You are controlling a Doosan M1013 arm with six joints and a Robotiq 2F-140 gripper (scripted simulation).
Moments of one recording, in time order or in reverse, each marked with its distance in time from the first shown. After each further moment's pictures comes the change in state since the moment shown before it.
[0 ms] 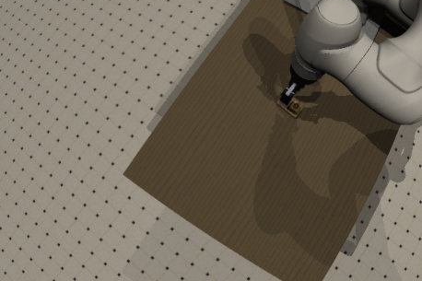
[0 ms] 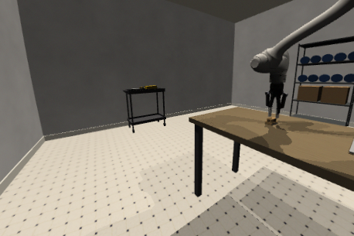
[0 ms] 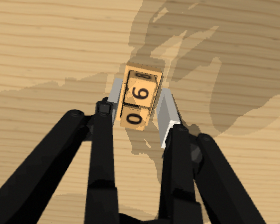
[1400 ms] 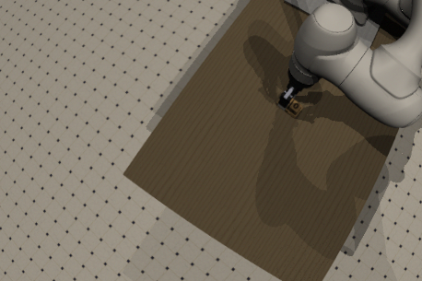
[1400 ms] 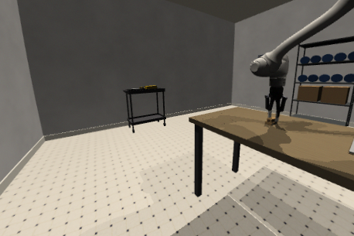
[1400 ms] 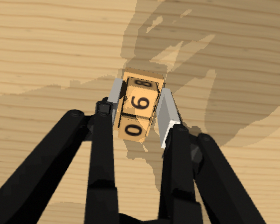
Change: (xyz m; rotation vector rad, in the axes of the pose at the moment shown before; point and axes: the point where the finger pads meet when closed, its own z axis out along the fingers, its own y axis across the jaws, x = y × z) arm 0.000 0.000 0.023 0.000 0.000 0.000
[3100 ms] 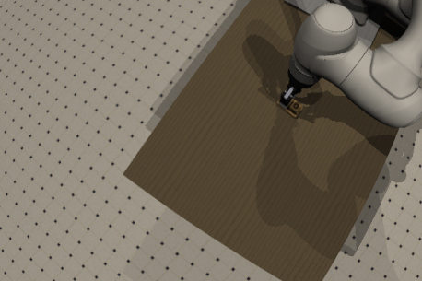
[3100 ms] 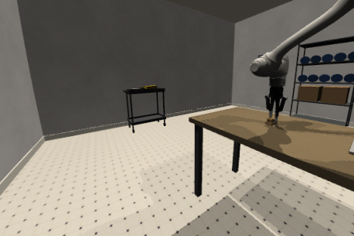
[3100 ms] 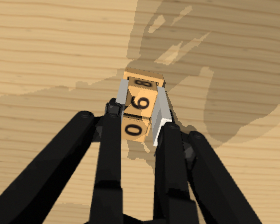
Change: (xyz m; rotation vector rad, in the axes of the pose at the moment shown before) arm 0.000 0.000 0.000 0.000 0.000 0.000
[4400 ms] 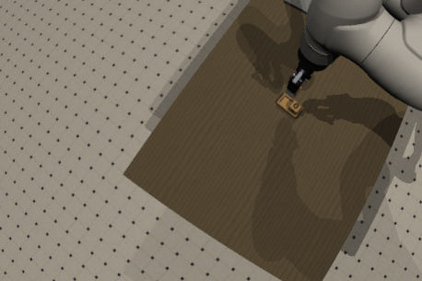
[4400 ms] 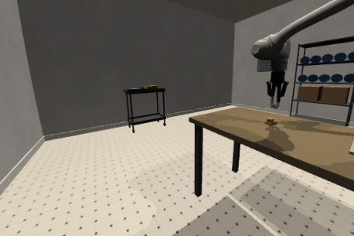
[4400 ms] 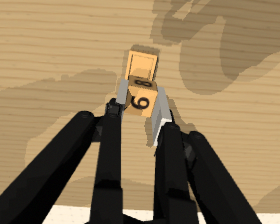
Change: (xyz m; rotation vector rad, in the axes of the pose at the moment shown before) arm -0.001 0.000 -0.100 0.000 0.000 0.023
